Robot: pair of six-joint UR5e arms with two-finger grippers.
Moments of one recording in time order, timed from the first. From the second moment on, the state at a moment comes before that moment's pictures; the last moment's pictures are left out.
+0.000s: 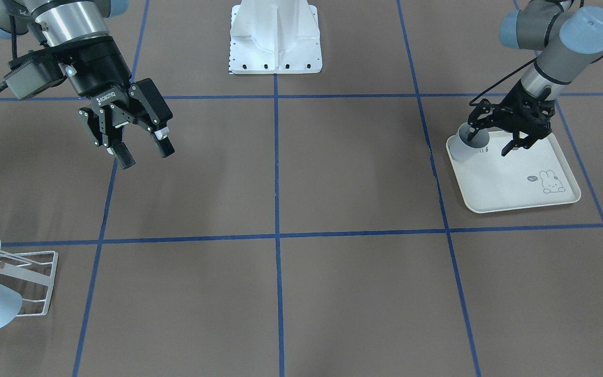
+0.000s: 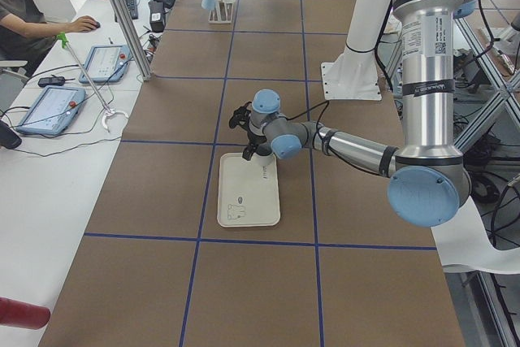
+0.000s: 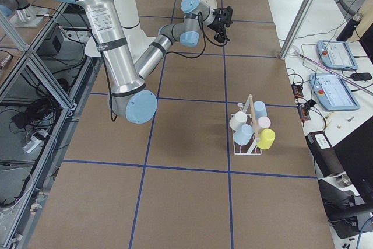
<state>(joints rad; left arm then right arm) -0.85 -1.47 -1.85 -2.23 -2.08 -0.55 0.76 -1.20 2.02 -1.05 1.57 1.51</state>
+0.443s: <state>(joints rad) -0.85 -1.46 -1.85 -2.23 -2.08 -0.54 0.76 -1.20 2.02 -1.05 1.57 1.51</state>
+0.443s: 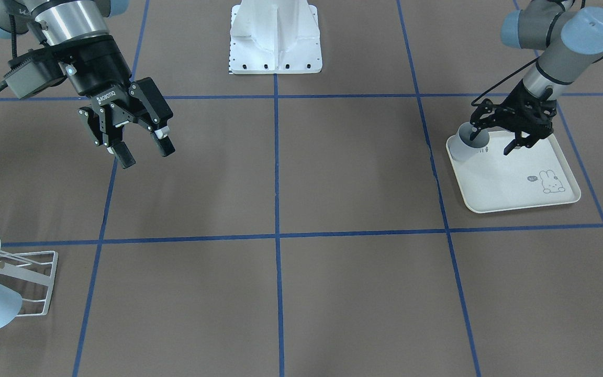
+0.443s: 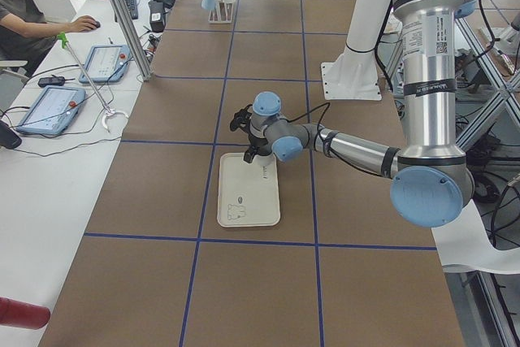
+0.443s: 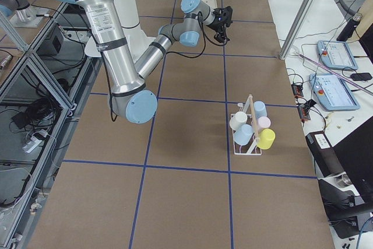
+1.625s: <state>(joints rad) -0.84 -1.46 -1.84 -2.23 -2.08 -0.54 0.76 -1.20 2.02 -1.05 1.57 1.51</state>
